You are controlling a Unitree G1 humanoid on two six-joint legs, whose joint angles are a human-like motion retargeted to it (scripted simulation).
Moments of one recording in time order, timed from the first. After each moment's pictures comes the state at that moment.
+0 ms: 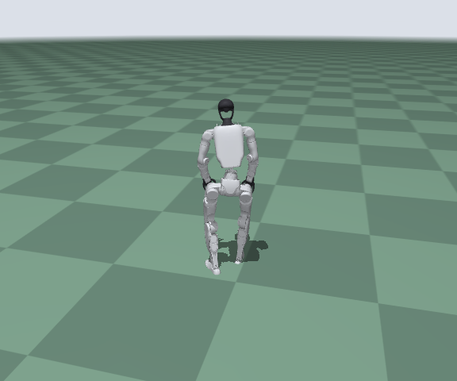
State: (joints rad) left arm -0.34 0.34 -0.64 1.01 0.37 -0.15 0.53; right arm -0.31 -0.15 0.65 1.12 -0.41 -0.09 -0.52; waist -0.09 -0.18 0.15; left_leg -0.37 0.03 0.37 0.51 -0.50 0.06; right_leg -0.62 -0.23 -0.30 0.59 -0.35 0.09
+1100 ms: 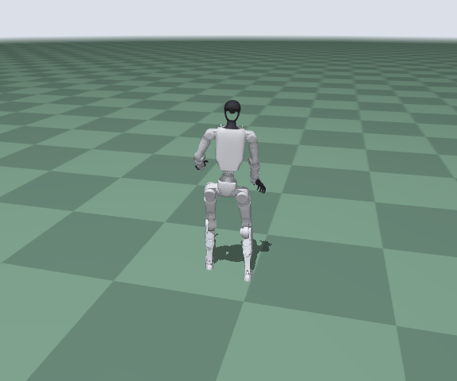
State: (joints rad) left arm -0.23 0.40 -0.35 0.65 0.41 -0.14 0.54; right arm -0.31 -0.23 0.36 1.31 -0.31 0.02 -0.61; waist 0.07 -0.02 0.19; left_leg -0.26 -0.02 0.11 0.59 -0.48 0.06; right_leg -0.09 -0.23 -0.06 0.64 -0.52 0.14
